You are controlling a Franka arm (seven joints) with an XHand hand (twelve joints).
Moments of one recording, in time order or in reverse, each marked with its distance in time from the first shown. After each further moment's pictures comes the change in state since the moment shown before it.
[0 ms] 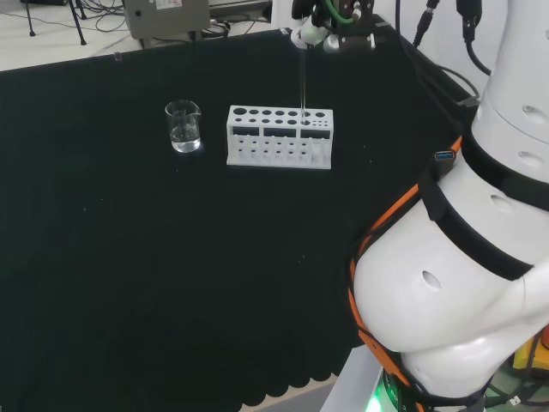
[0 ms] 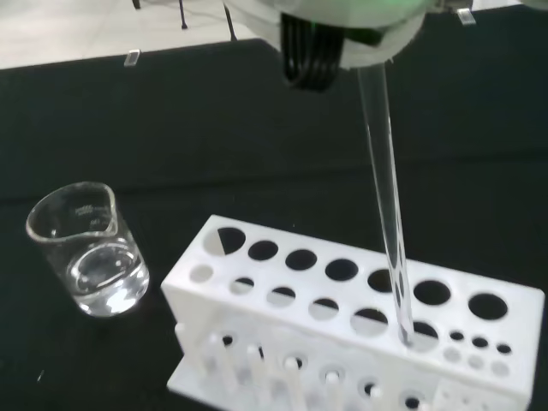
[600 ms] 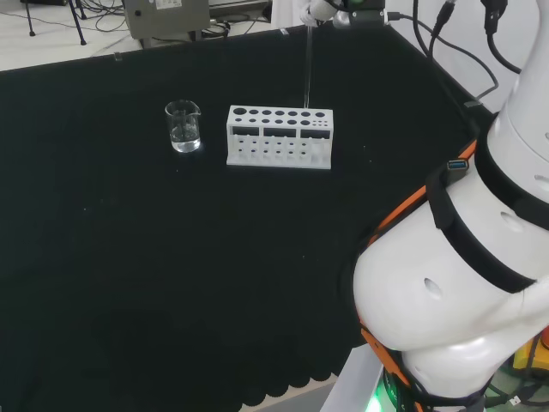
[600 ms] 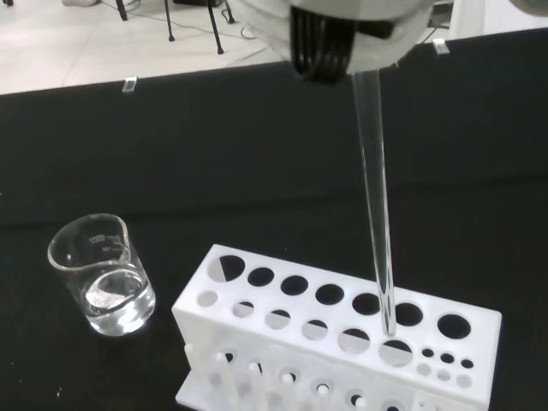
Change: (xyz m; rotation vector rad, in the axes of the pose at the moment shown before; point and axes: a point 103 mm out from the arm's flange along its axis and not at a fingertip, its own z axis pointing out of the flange) arm 0.003 -0.025 -0.047 -0.031 -0.008 0.020
